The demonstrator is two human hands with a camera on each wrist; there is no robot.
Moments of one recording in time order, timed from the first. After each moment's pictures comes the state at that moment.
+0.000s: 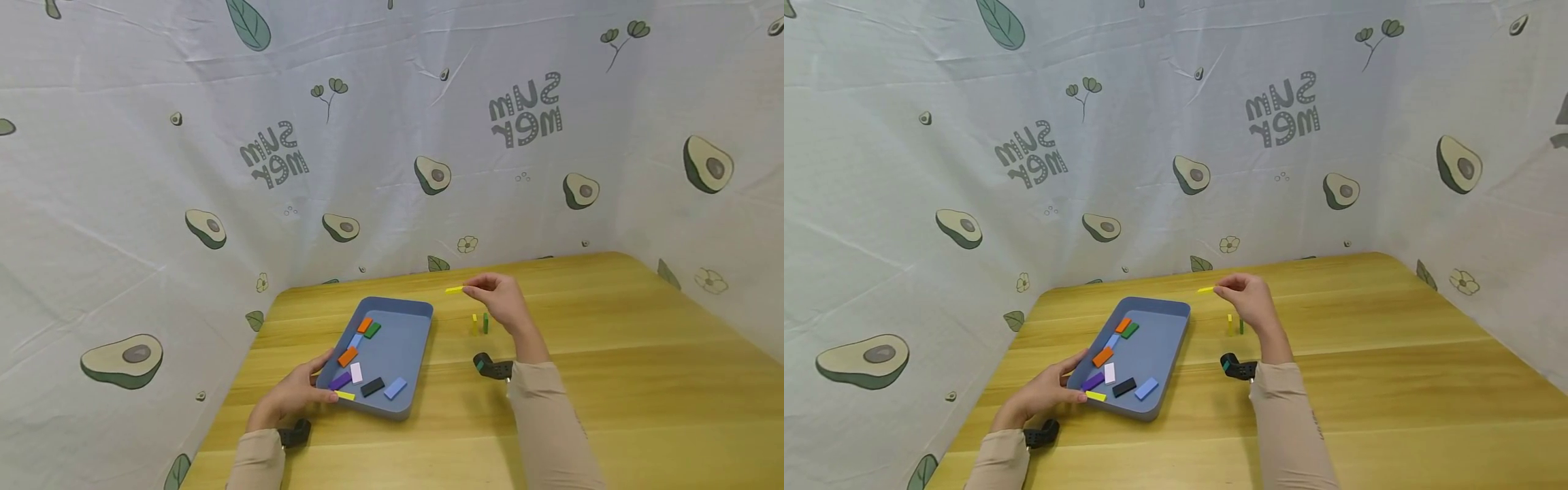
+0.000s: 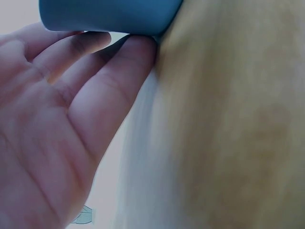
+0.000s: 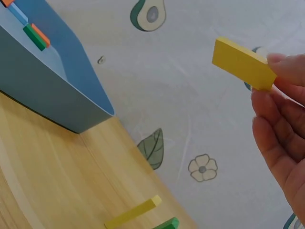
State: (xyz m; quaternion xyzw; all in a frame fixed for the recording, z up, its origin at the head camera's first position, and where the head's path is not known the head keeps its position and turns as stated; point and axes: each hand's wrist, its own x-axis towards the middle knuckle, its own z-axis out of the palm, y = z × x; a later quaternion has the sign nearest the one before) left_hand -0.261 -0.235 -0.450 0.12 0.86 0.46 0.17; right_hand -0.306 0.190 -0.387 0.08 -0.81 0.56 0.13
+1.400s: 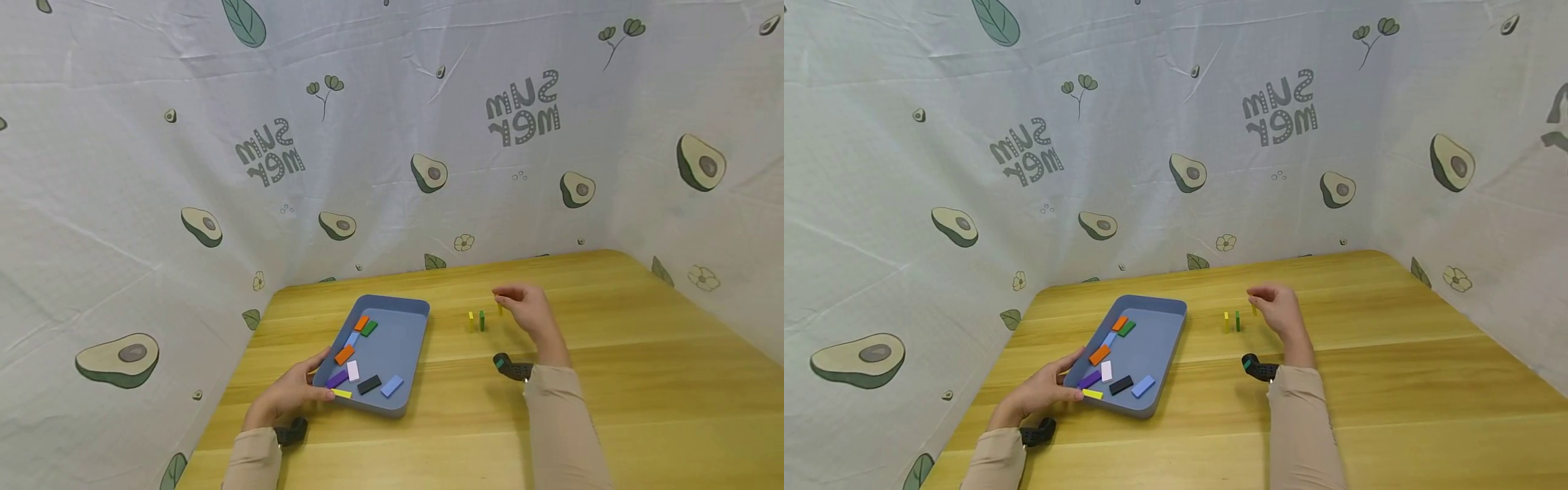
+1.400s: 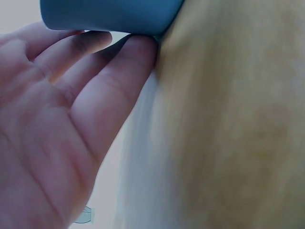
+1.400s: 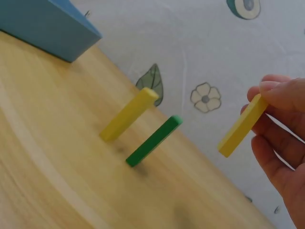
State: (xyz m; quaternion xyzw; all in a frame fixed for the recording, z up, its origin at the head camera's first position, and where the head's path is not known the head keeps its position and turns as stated) left_hand -0.261 -0.235 -0.450 0.12 0.85 0.48 0.18; right_hand -0.308 0.244 -0.420 0.02 -0.85 0.52 0.11
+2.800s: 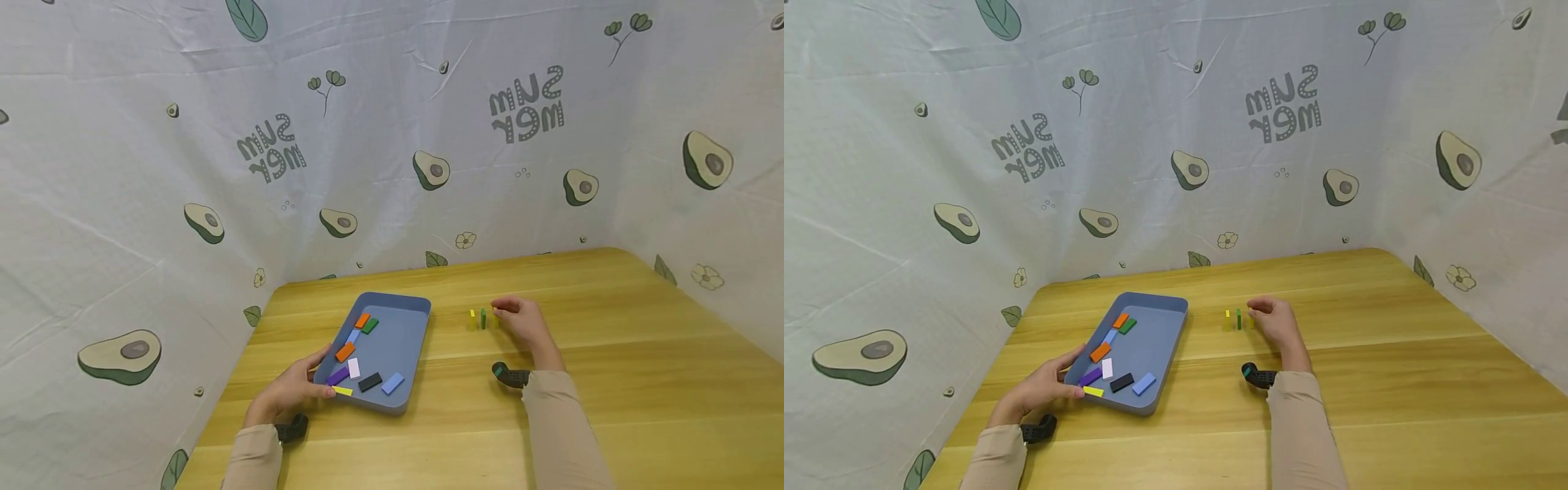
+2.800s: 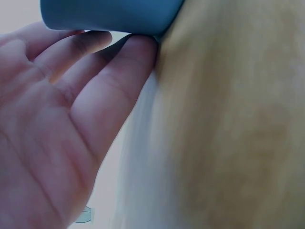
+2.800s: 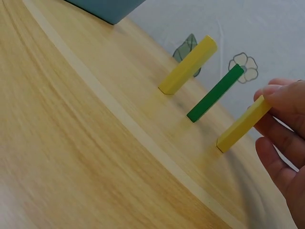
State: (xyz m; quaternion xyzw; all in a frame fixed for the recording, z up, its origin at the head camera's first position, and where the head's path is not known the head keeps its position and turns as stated) left_hand -0.265 -0.237 -0.453 0.14 0.84 0.49 0.19; right_hand -0.318 0.244 -0.459 0.02 -0.86 0.50 0.11
